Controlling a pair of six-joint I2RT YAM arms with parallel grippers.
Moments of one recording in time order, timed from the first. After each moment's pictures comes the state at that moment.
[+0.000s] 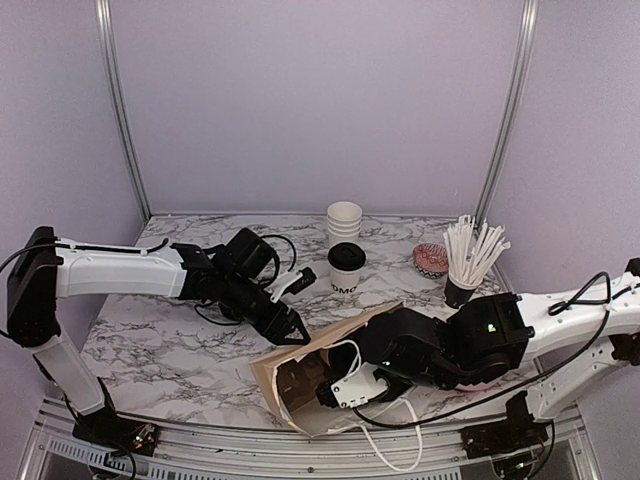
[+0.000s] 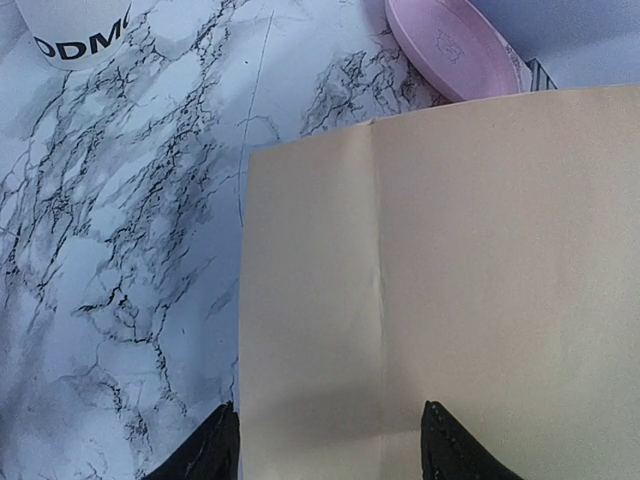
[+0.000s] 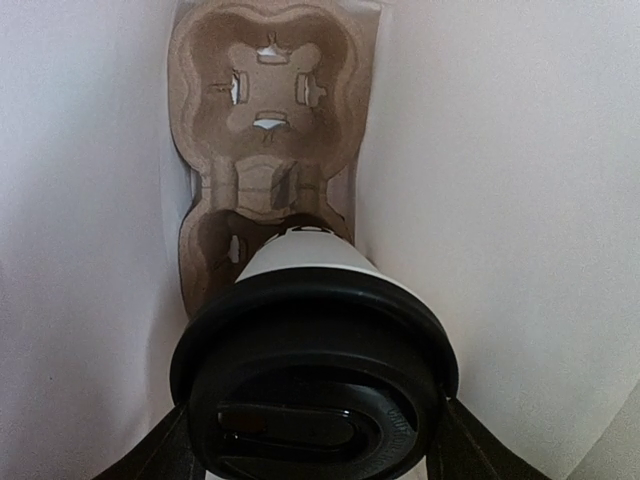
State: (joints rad) left arm -0.89 1.67 1.13 -0.40 0.46 -0.17; right arm 1.48 1.33 1.08 -0.71 0.54 -0.89
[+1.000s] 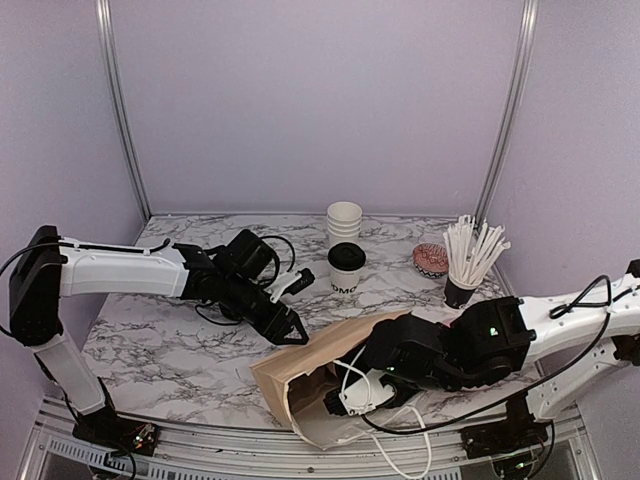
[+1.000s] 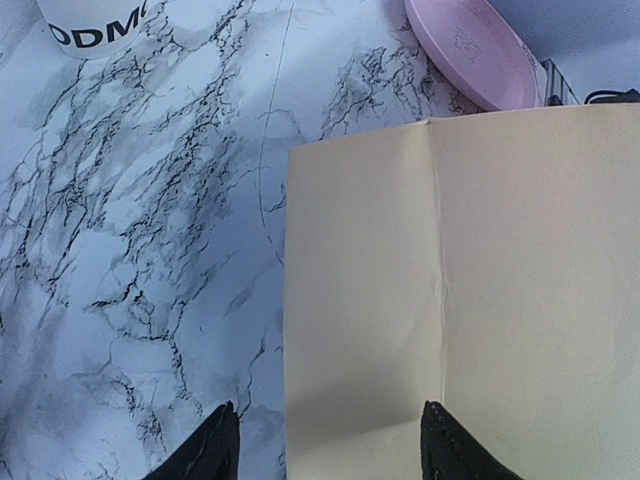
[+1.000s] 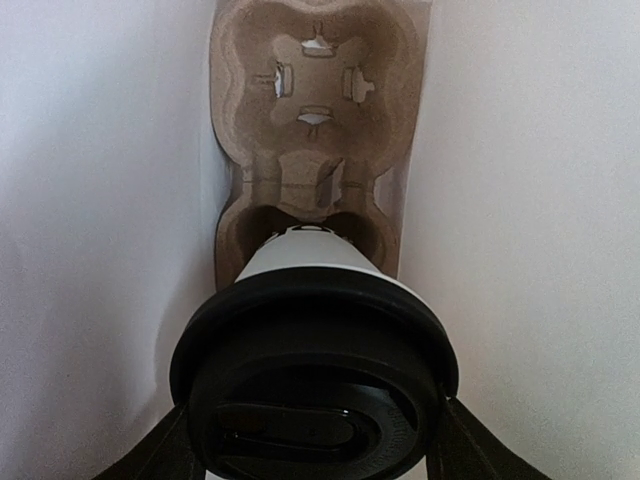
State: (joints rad) left arm -0.88 1.69 1.13 -0.40 0.44 -0.17; right arm 1.48 1.31 1.04 -0.73 0.49 -0.88
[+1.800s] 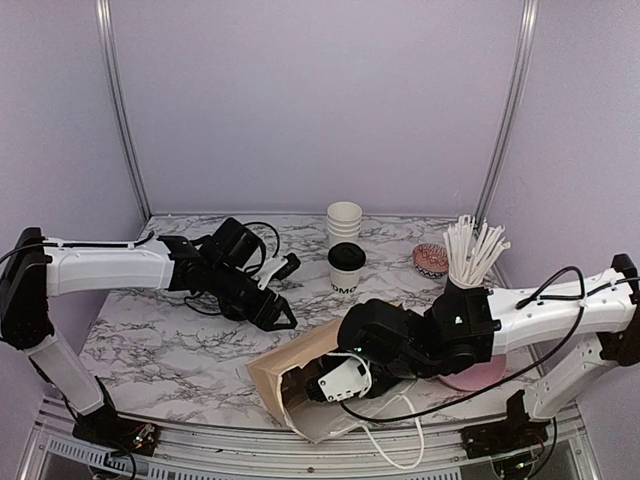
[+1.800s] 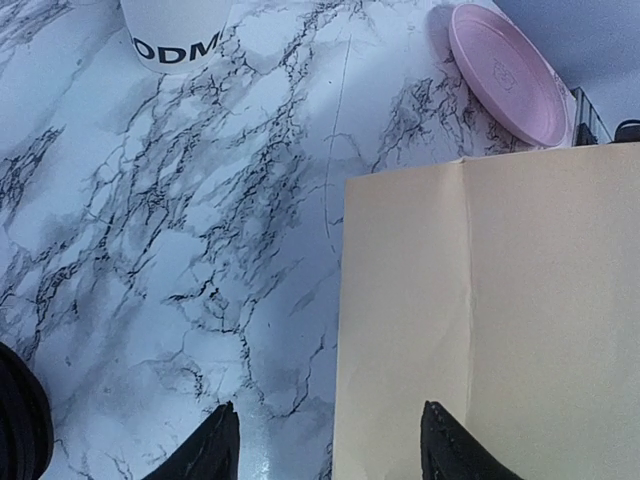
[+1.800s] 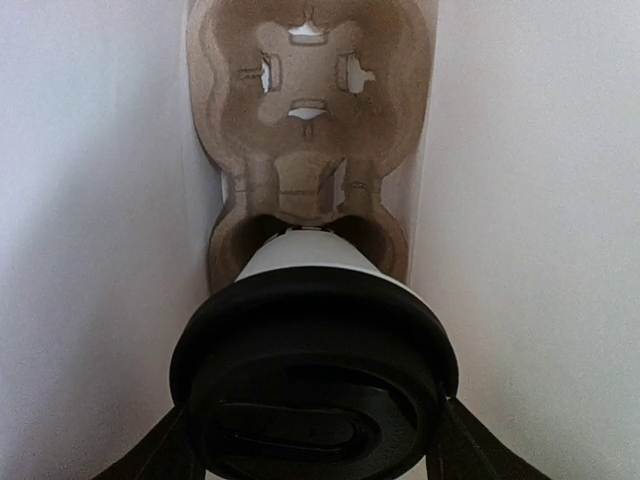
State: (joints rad) left arm -0.83 1.64 1.12 -0.43 0.37 -0.15; right arm 1.41 1.43 1.10 -0.71 0.45 -0.90
